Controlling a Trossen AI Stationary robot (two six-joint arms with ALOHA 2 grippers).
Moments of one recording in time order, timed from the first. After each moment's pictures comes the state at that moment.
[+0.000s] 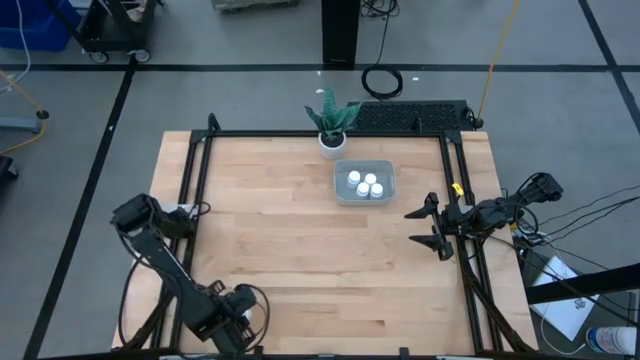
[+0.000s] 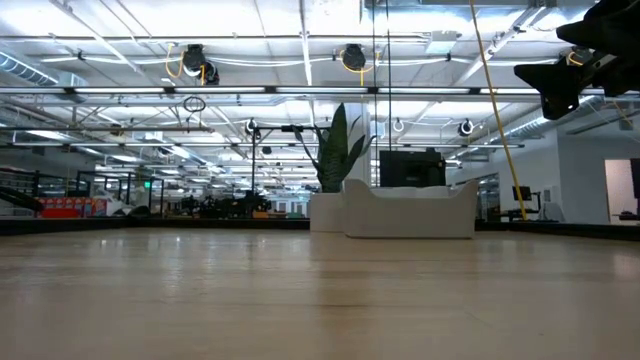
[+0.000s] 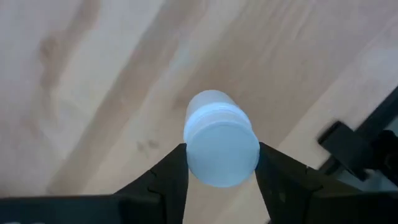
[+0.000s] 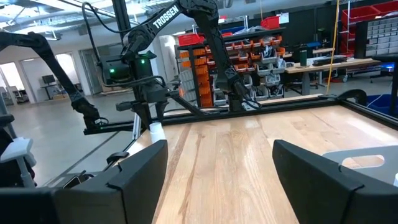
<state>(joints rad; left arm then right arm) -0.90 1.81 1.32 -1.02 -0.05 -1.55 0.46 0.01 0.02 0.08 0.36 0.14</state>
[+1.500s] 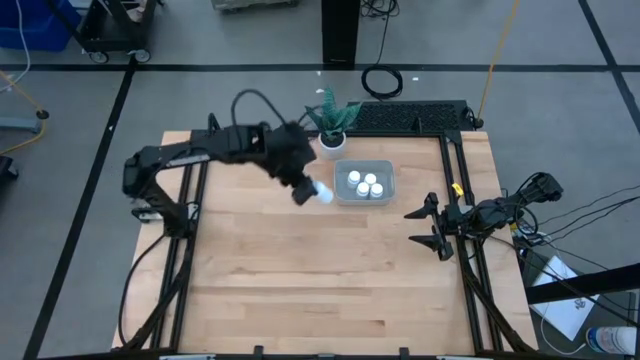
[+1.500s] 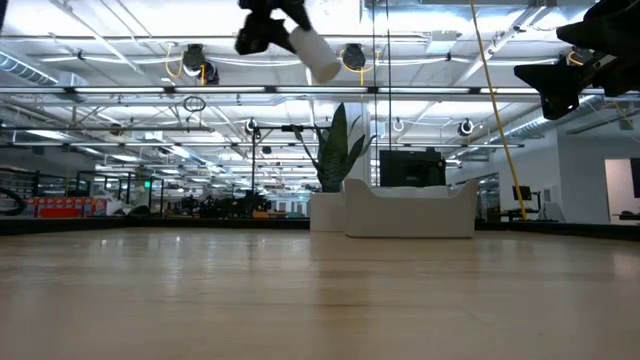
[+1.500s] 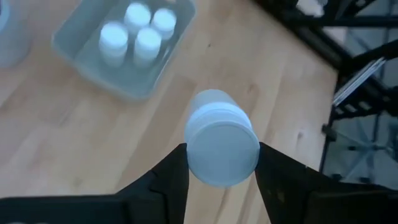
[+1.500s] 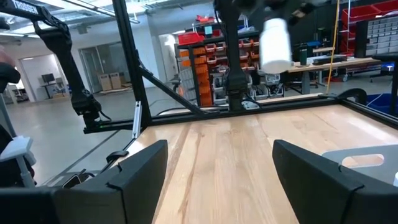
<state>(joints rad) 0.19 1.64 1.71 -0.97 0.25 -0.43 0.46 0.01 0.02 0.08 0.36 0.14</state>
